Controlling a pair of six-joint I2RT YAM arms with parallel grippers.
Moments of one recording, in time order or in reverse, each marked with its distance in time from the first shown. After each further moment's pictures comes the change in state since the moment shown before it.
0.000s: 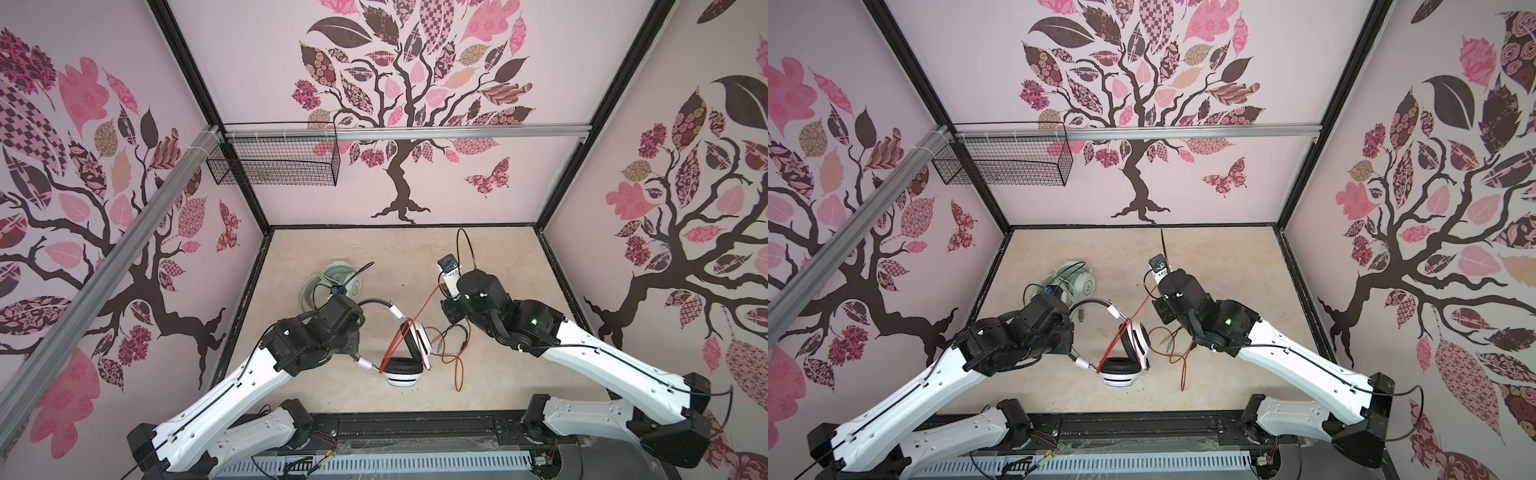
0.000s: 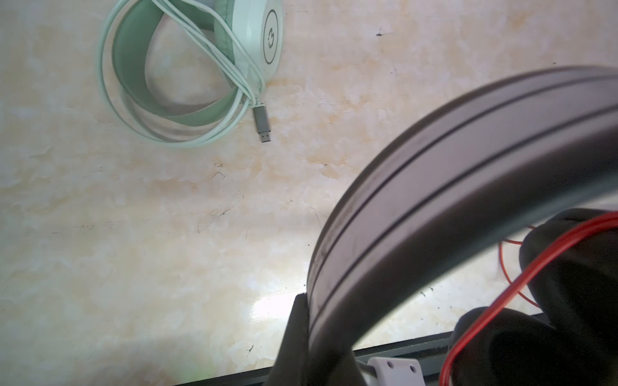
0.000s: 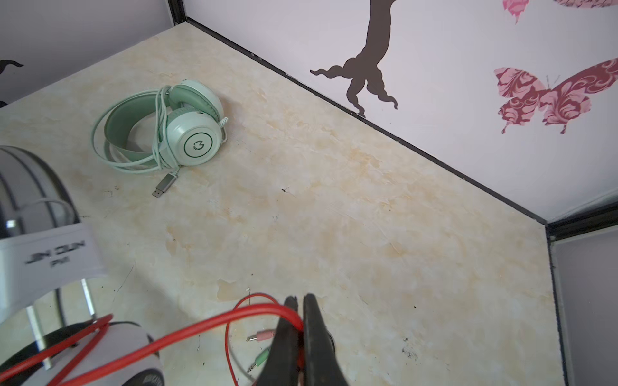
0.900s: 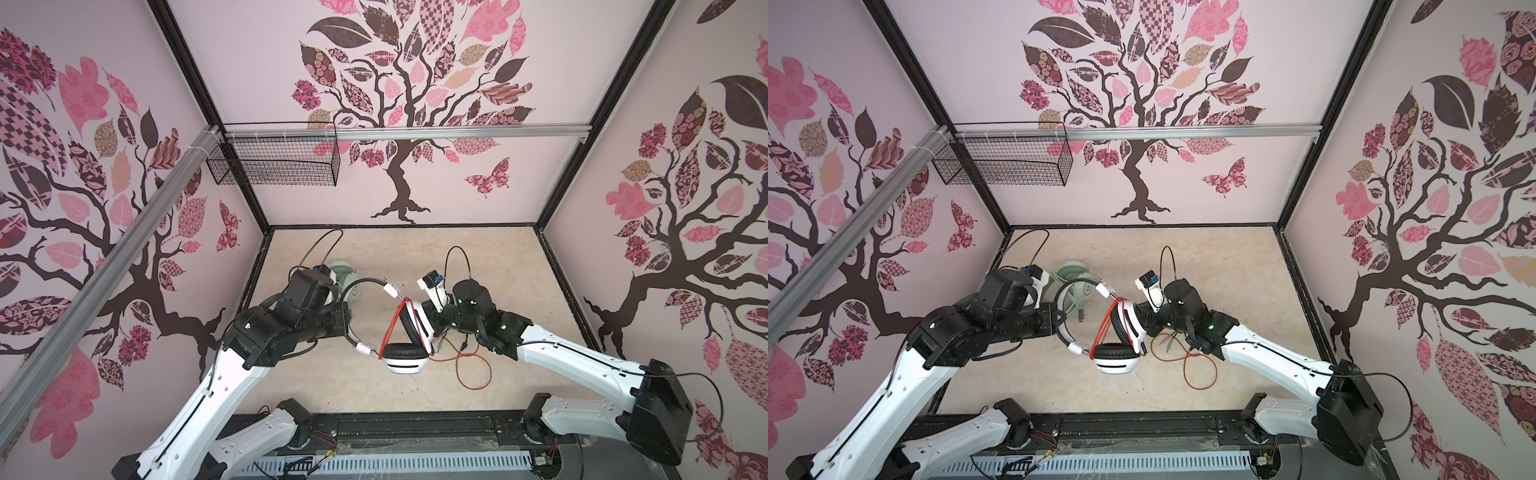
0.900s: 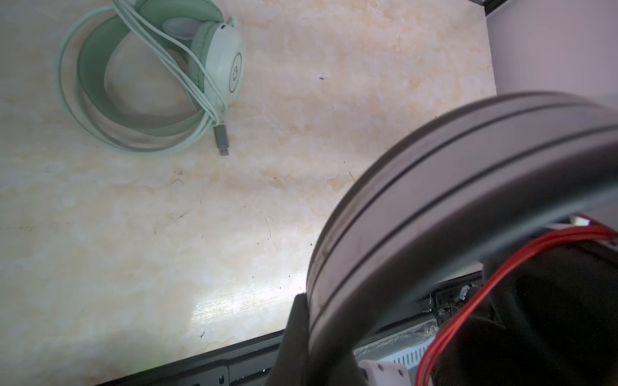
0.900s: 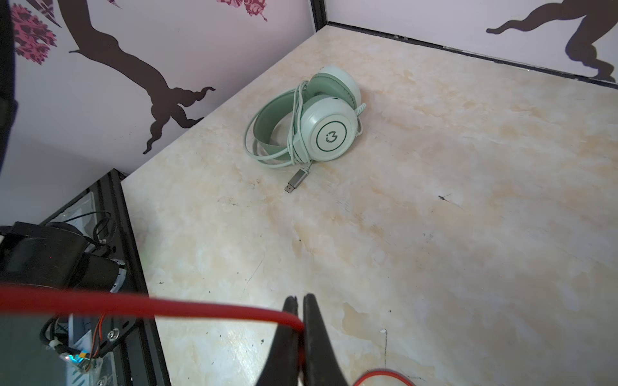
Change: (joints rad) left arm 0.232 0.037 0.290 -0.107 0.280 0.031; right arm -0.105 0.056 -0.357 0.558 -0.620 0.113
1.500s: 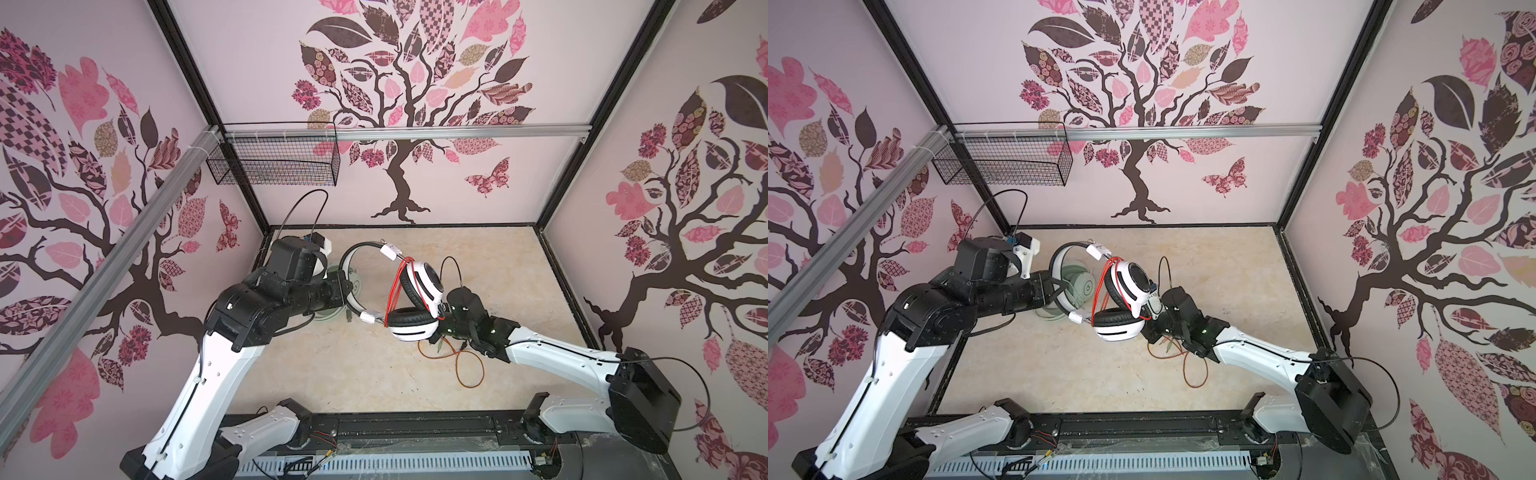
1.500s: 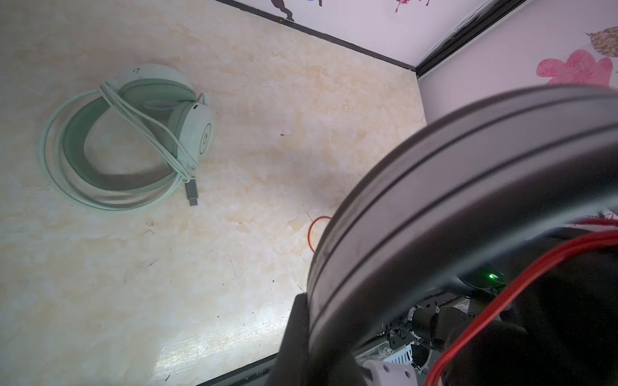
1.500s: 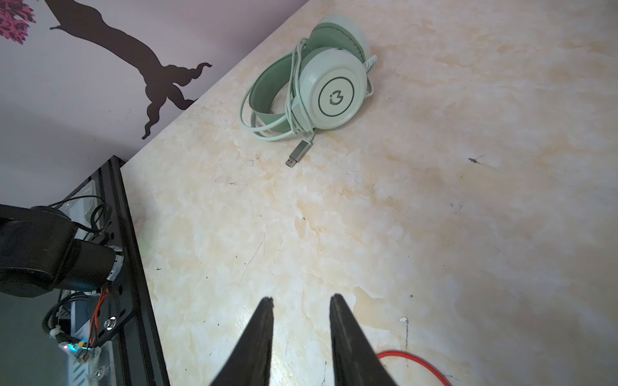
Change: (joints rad) left arm 0.065 0.127 0.295 -0.007 0.077 0.029; right arm -0.017 0.079 -0.101 0.114 -0.043 0.046
